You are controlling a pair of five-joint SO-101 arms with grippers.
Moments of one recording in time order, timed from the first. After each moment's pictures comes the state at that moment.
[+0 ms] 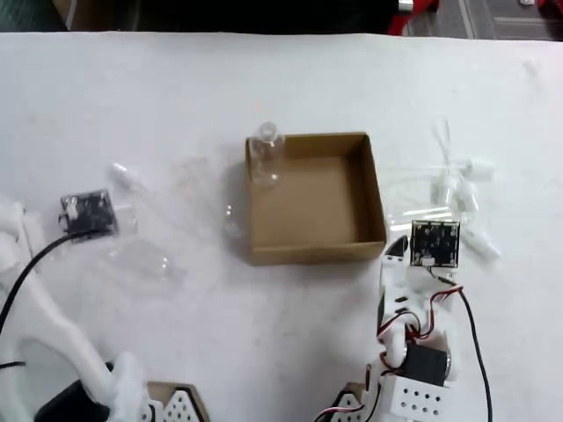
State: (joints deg) left arm -46.5 -26.7 27.0 80.8 -107.0; right arm 9.3 -102.8 96.4 46.8 12.4
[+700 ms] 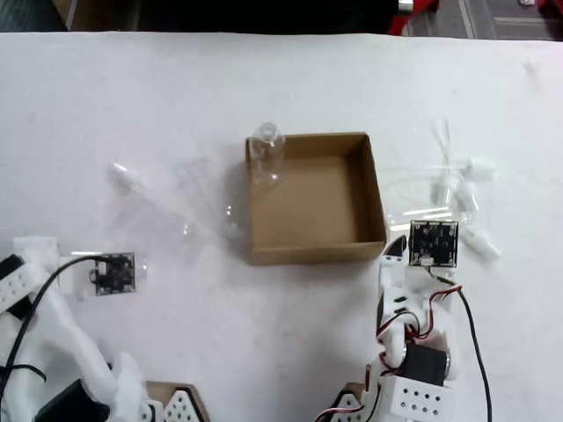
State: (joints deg) left arm -47.0 -26.7 58.7 44.0 -122.9; right arm 8.9 -102.8 96.4 46.8 12.4
